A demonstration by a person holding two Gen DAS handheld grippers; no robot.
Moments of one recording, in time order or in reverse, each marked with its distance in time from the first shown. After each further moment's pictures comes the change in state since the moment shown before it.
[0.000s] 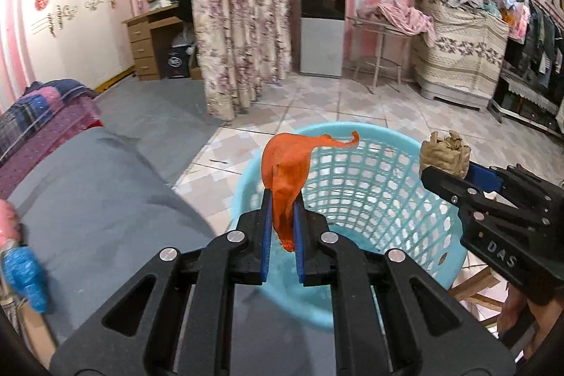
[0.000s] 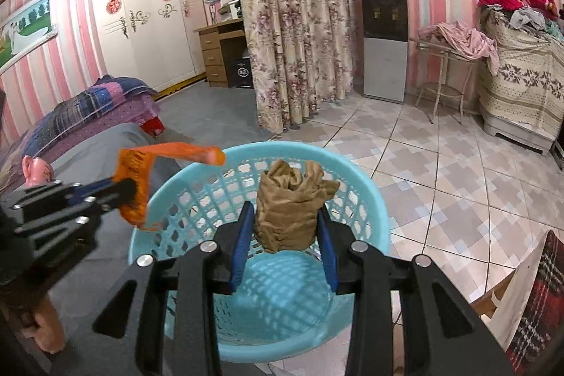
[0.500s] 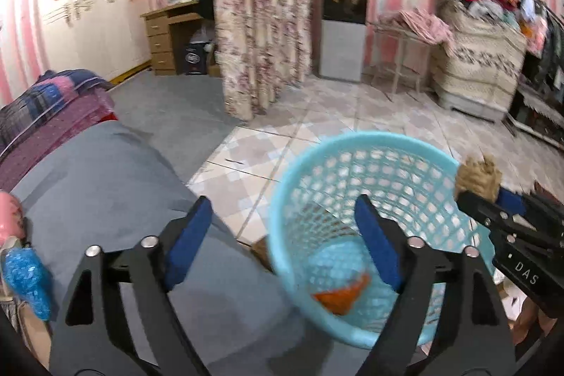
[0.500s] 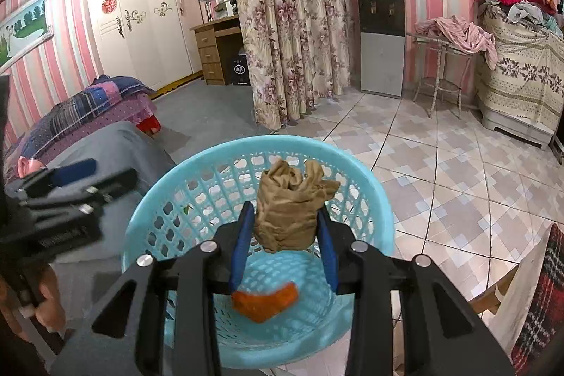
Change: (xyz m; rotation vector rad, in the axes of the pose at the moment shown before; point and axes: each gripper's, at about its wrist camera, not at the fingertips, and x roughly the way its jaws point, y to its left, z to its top) left arm 0.010 0.039 0.004 -0.075 -0.023 0.082; right arm 0.009 0.001 -0.003 0.010 0.013 -0.008
